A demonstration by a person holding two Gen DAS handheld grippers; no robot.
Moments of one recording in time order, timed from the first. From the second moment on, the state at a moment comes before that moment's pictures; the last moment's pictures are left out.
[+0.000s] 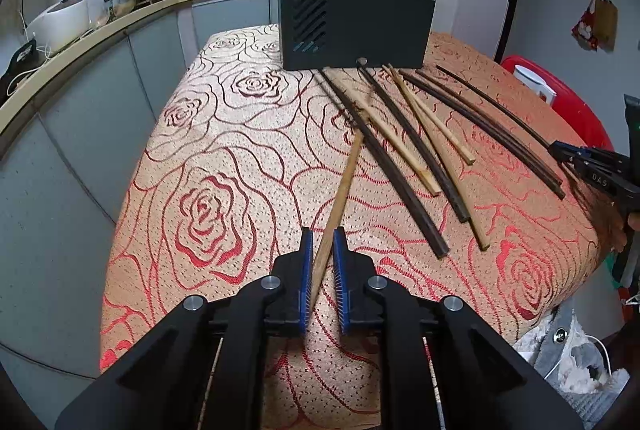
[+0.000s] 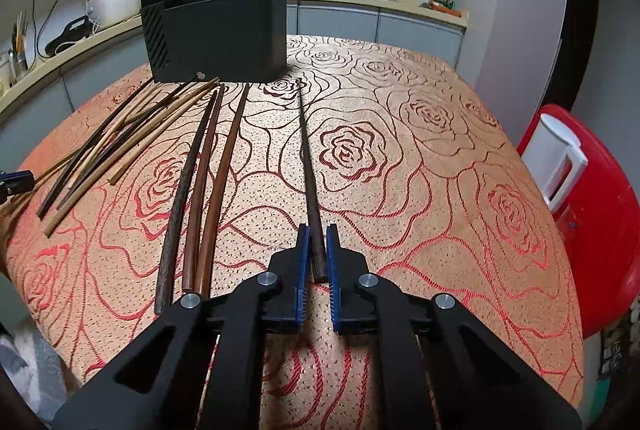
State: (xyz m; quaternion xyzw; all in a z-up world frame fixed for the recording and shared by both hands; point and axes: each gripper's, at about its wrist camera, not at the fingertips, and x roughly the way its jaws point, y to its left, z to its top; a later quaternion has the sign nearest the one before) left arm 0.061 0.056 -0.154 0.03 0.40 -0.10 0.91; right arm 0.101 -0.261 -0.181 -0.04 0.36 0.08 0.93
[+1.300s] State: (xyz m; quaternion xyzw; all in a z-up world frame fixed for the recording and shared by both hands) left arm 0.088 0.052 0.019 0.03 0.23 -0.14 0.96; right arm 0.112 -0.242 -0.004 0.05 0.20 0.16 0.97
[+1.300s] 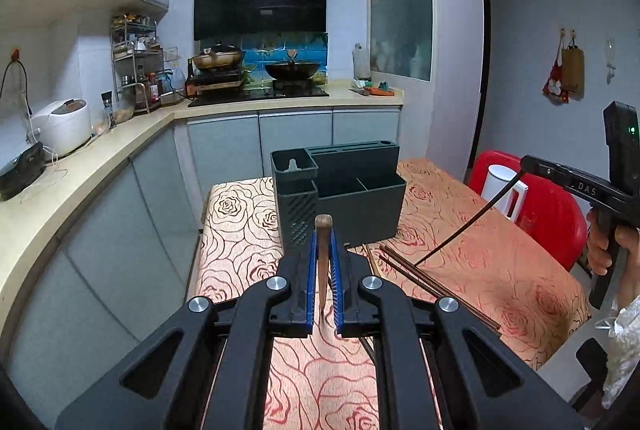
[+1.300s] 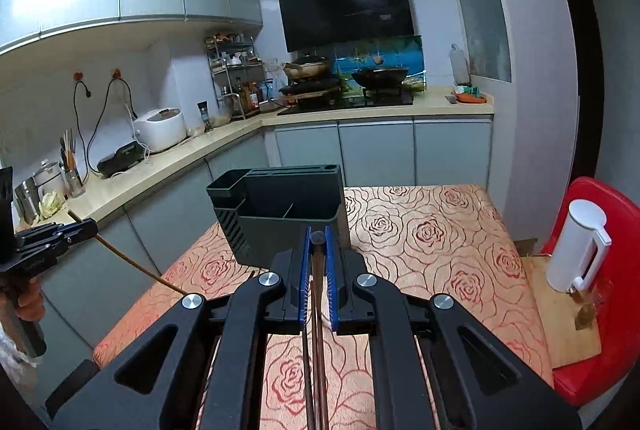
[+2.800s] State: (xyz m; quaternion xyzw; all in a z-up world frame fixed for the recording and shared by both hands) left arm 0.266 -0.028 0.112 0.04 0.20 -0.15 0.97; right arm 0.237 -0.195 0.097 0.00 0.18 0.14 0.97
